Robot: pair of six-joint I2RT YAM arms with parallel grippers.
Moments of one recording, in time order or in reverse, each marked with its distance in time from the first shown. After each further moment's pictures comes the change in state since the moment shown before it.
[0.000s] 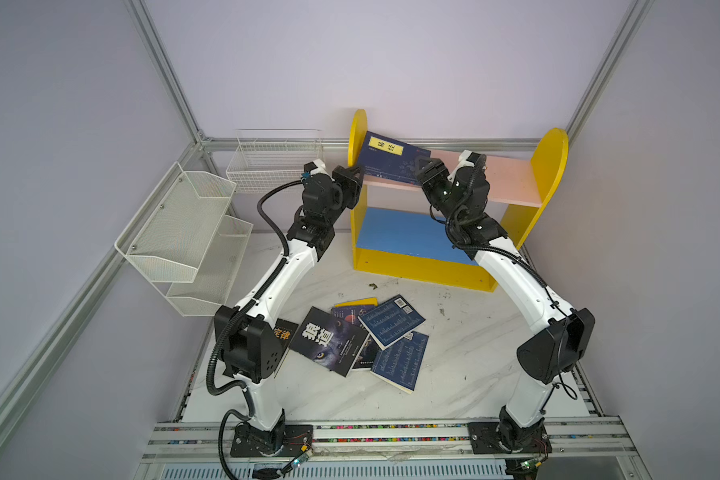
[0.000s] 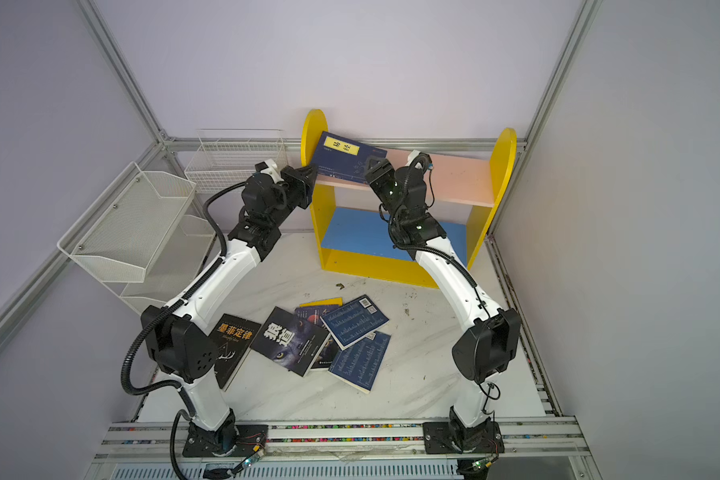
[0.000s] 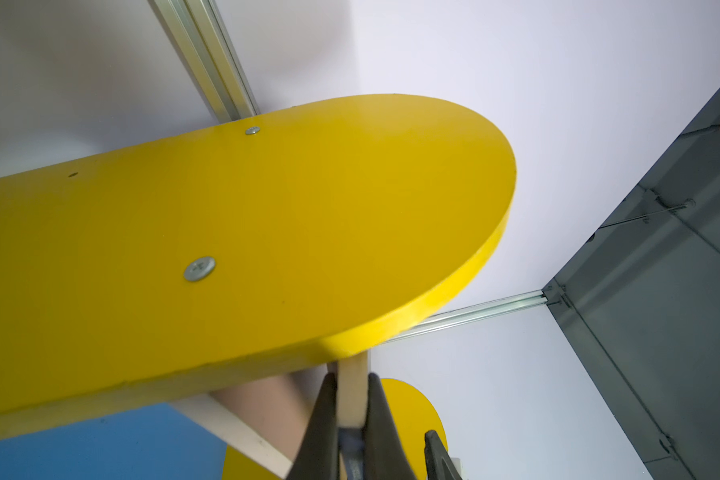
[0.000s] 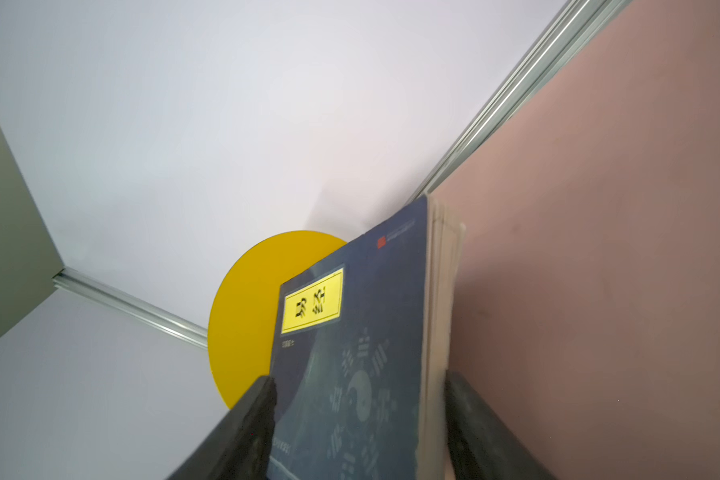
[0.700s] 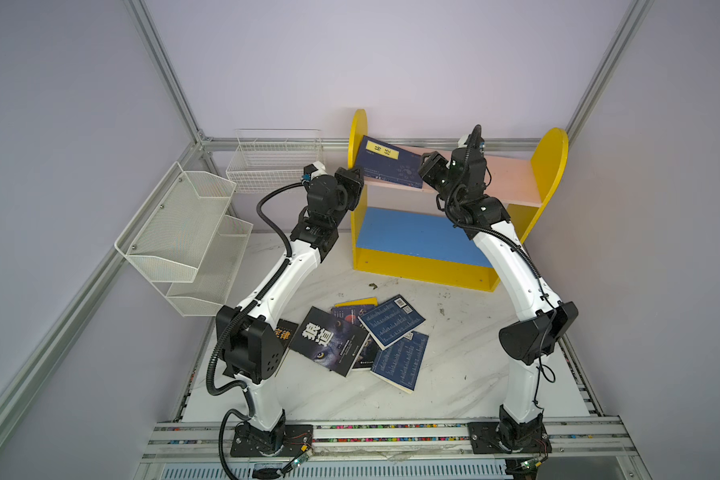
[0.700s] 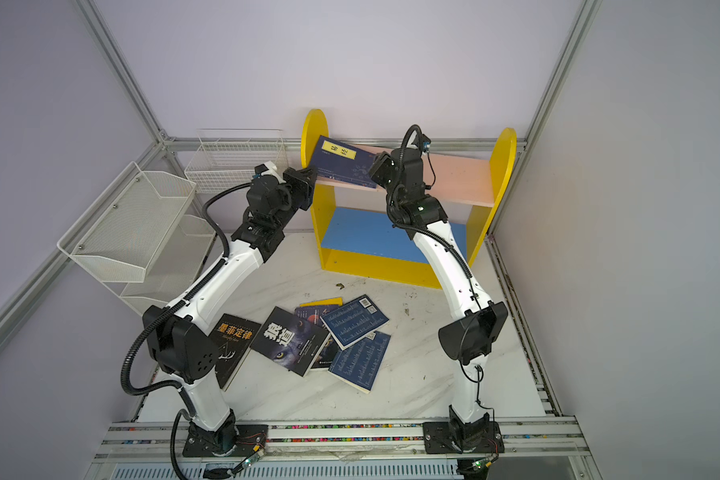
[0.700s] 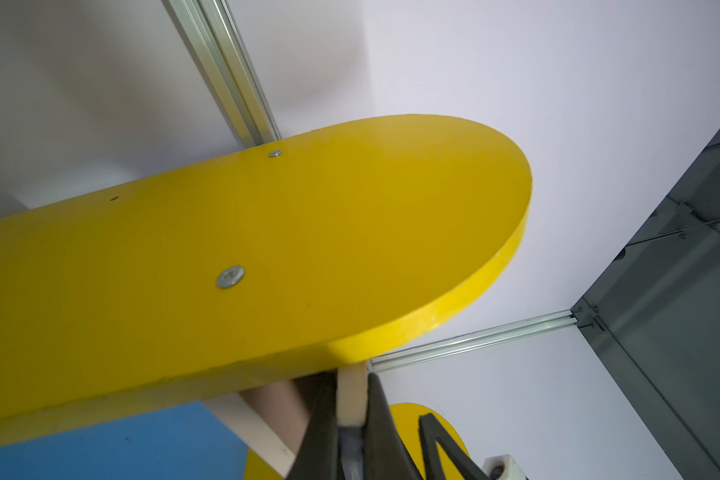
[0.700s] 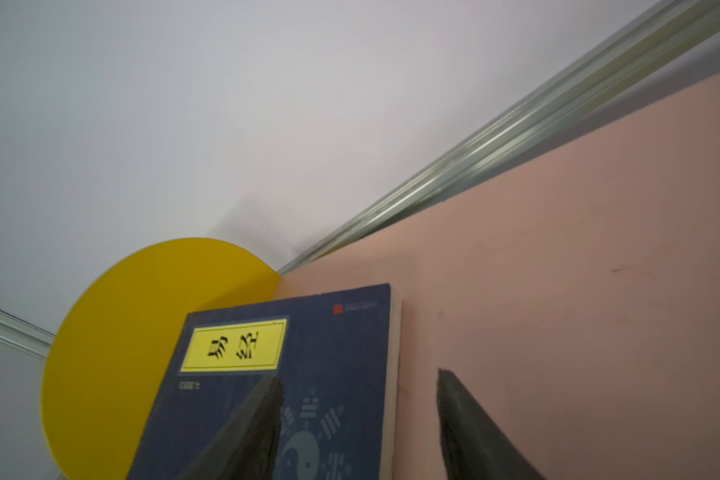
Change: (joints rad) left arm -0.021 0.000 0.000 -0.031 -0.091 0.039; right arm 0.002 0.198 0.418 -0.364 0.084 -0.282
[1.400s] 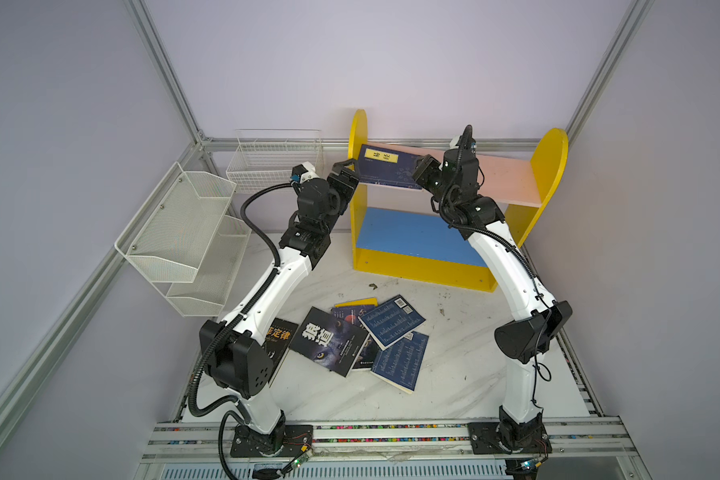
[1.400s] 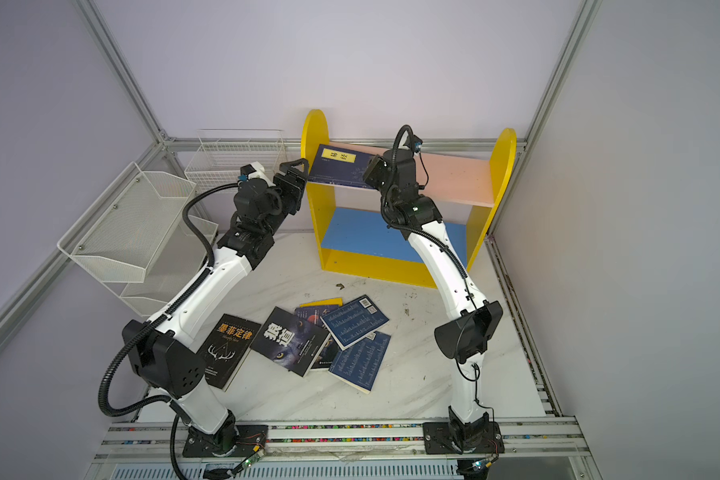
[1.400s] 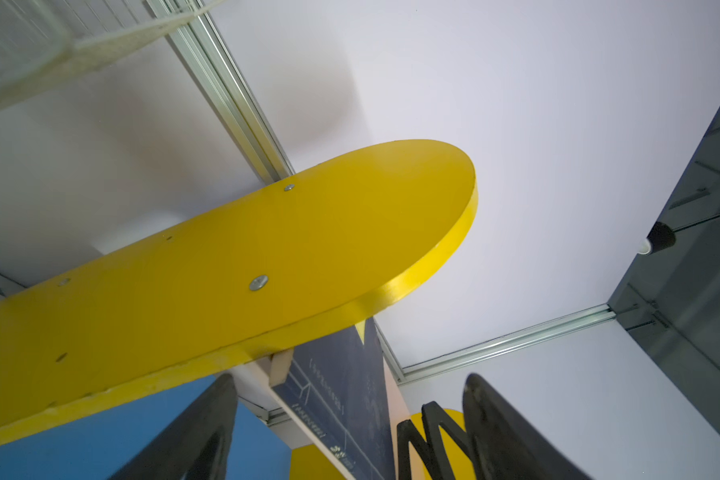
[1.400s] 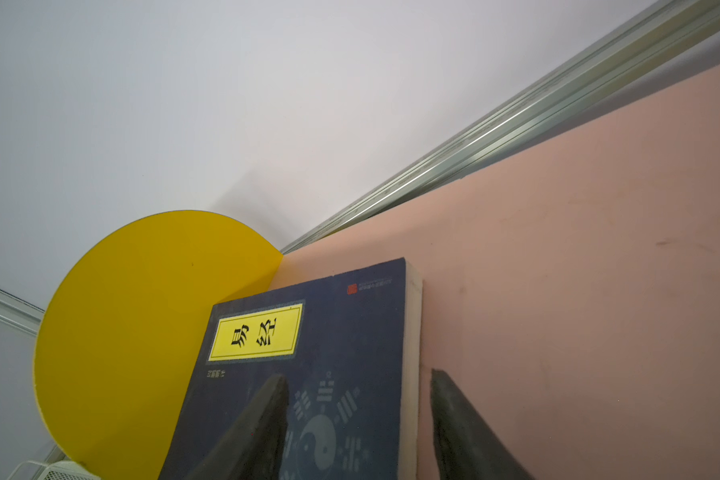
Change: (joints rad) left arm 0.021 -0.140 -0.101 -0.090 -0.055 0.160; right arm 0.019 0.016 0.024 -0.037 0.002 -0.019
